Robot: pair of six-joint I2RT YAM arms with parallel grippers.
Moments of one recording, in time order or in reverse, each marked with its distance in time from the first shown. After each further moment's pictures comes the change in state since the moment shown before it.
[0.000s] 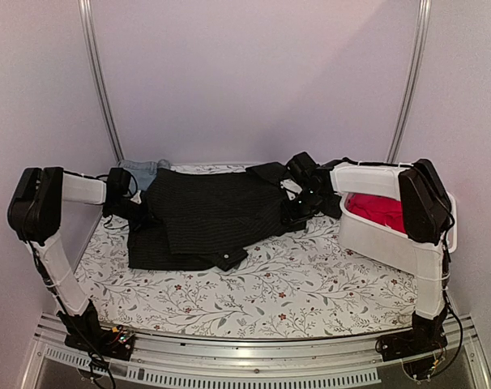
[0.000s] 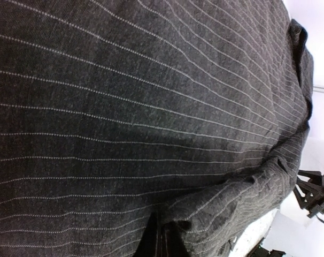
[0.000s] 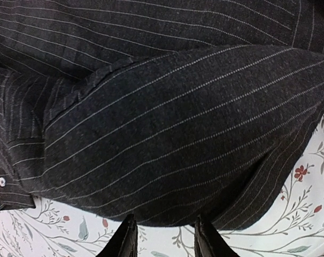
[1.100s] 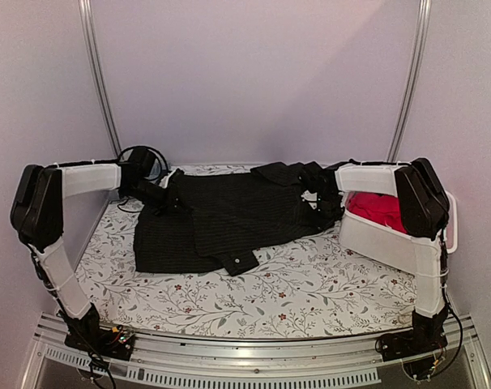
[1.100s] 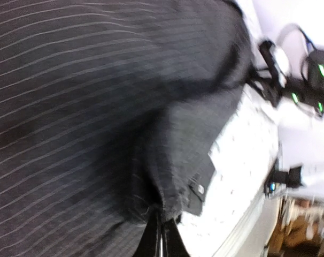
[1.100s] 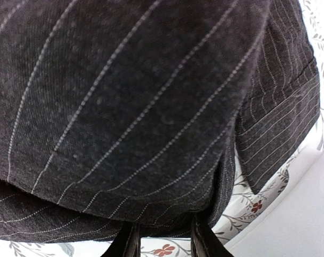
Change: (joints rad) left arm -0.172 -0.026 0.187 -0.187 0.147 0.280; right arm -0.078 0.079 0.011 -0.211 0.446 -0.214
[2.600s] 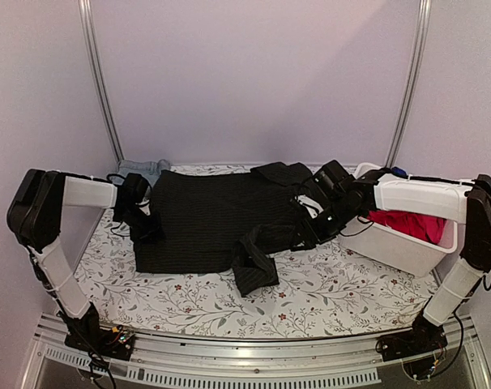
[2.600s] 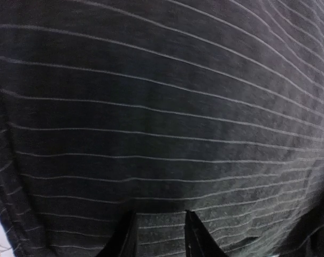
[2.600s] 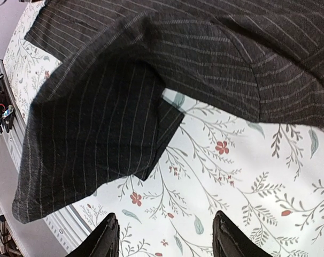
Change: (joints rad) left arm -0.003 -0.029 -0.222 0.033 -0.479 -0.237; right arm 0.134 -0.498 -0.396 0.179 -0.712 0.169
